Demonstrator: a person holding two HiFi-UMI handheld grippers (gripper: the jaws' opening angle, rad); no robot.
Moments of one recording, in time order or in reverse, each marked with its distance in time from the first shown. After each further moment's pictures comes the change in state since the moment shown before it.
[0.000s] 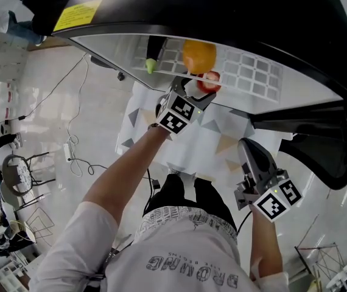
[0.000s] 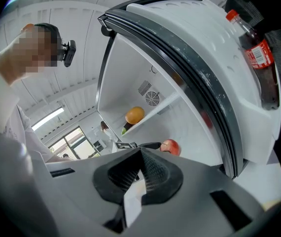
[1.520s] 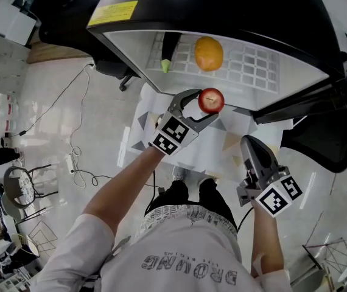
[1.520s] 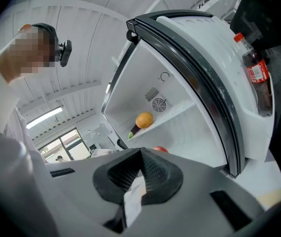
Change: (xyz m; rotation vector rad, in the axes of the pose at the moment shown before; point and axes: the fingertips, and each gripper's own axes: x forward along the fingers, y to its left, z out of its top) left arm -0.087 -0.048 0.026 -0.030 -0.114 -0.136; right arm -0.008 0.040 0.002 -0.026 -0.070 -0.044
